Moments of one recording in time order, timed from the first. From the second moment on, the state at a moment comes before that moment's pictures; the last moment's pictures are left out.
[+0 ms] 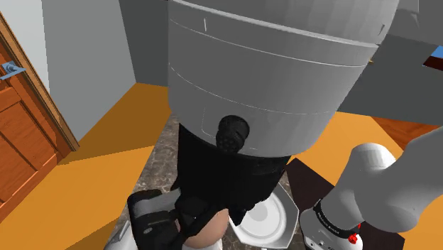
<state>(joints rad) 0.43 -0.34 0.64 -1.85 0.27 1.64 1.24</state>
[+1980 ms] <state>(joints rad) 0.48 -0.23 0.85 -1.97 0.23 1.89 1.45</state>
